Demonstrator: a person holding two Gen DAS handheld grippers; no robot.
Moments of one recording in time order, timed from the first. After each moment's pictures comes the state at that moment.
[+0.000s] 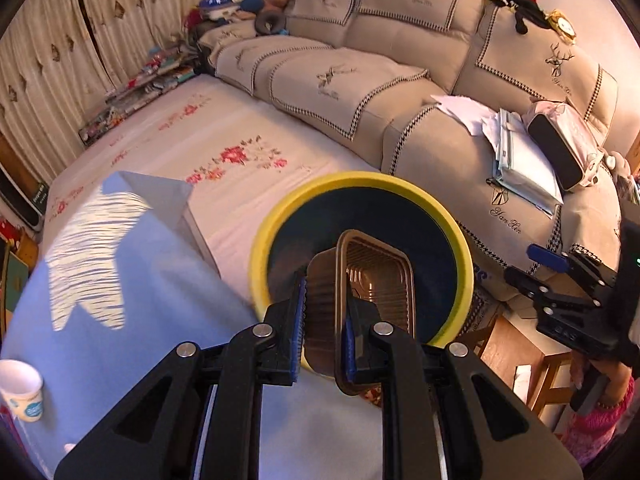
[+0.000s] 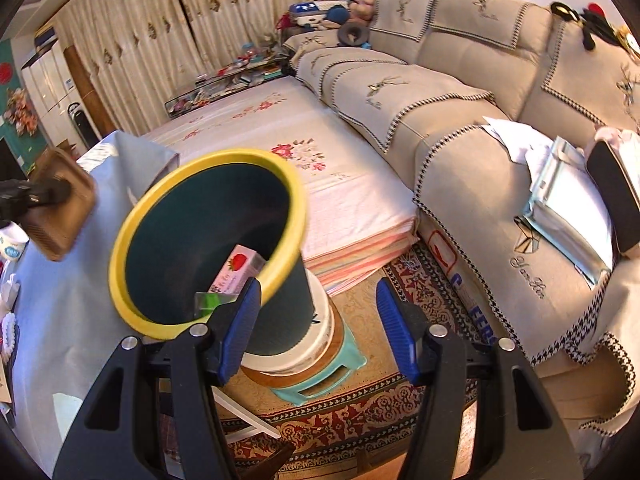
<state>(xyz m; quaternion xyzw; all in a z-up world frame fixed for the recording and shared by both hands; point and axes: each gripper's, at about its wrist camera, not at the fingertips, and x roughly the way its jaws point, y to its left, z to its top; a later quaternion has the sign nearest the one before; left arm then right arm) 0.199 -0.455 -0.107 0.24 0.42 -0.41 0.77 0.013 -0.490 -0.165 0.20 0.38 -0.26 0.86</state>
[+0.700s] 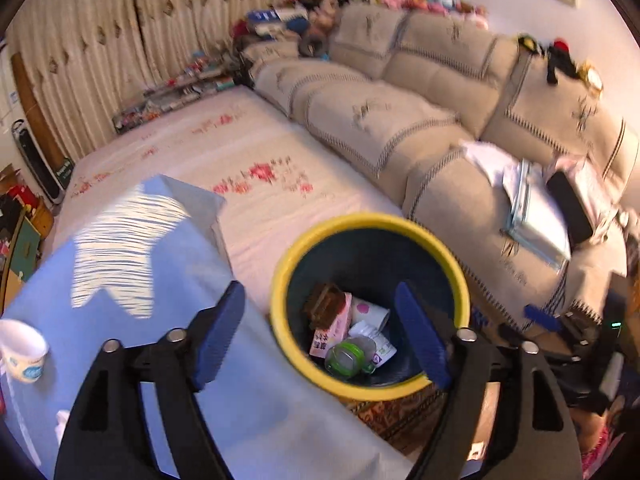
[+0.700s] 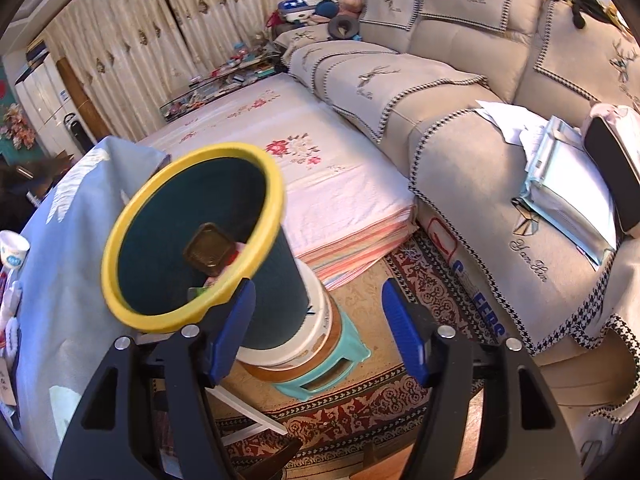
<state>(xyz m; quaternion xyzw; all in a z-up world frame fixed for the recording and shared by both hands) 0.191 -0.415 -0.066 0.16 0.38 -0.36 0.83 0.009 -0.484 -0.170 0.21 0.38 -0.25 0.87</state>
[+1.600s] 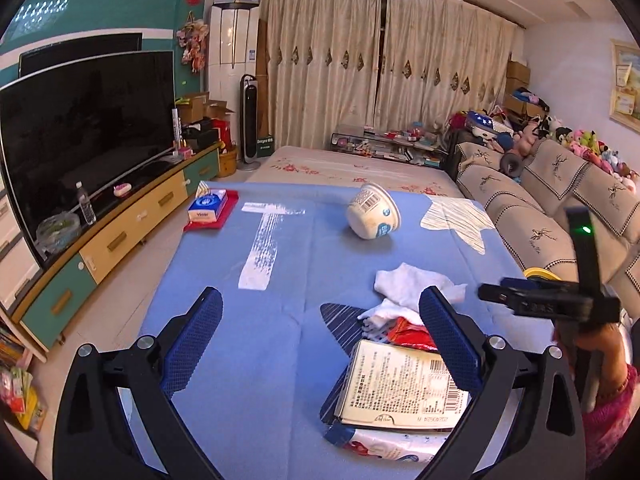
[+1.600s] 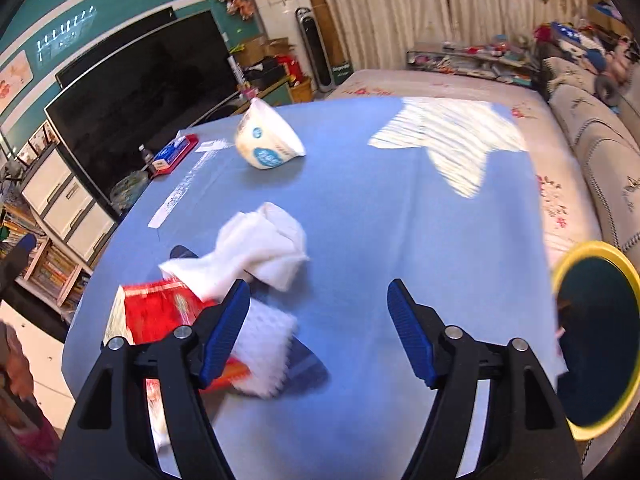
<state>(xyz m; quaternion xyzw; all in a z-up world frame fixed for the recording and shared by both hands) 0.080 0.027 -0.043 -0.02 0.30 -0.05 0.95 0.222 -0.168 -0.097 0.06 0.44 0.14 0.88</state>
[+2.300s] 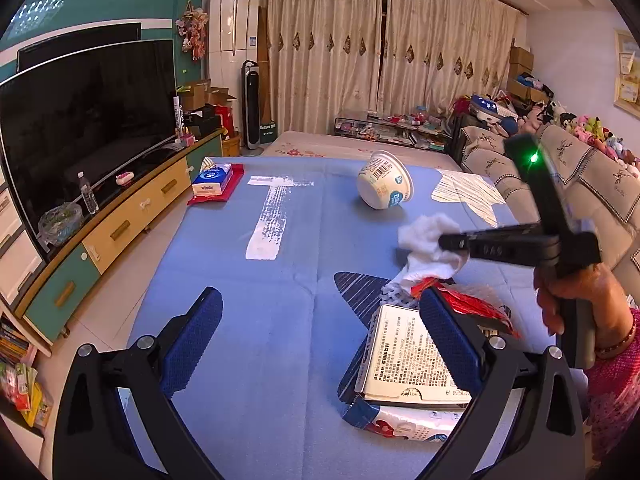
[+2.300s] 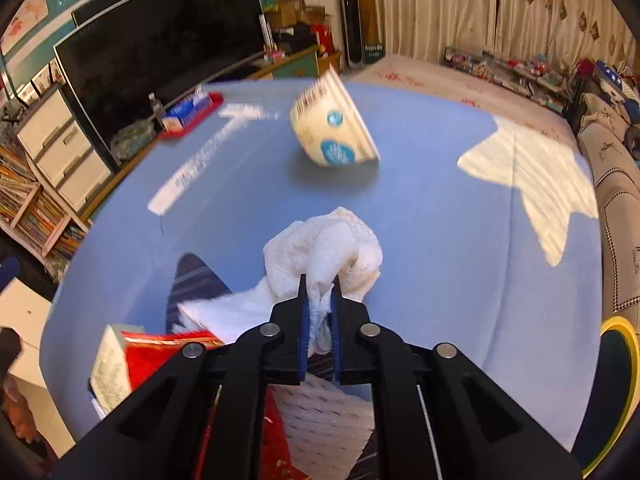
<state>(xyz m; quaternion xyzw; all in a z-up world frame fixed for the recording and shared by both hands) 0.085 0.022 -0.073 -0.01 0.32 -0.05 0.95 0.261 -0.102 -0.095 -0.01 0.45 0.16 0.88</state>
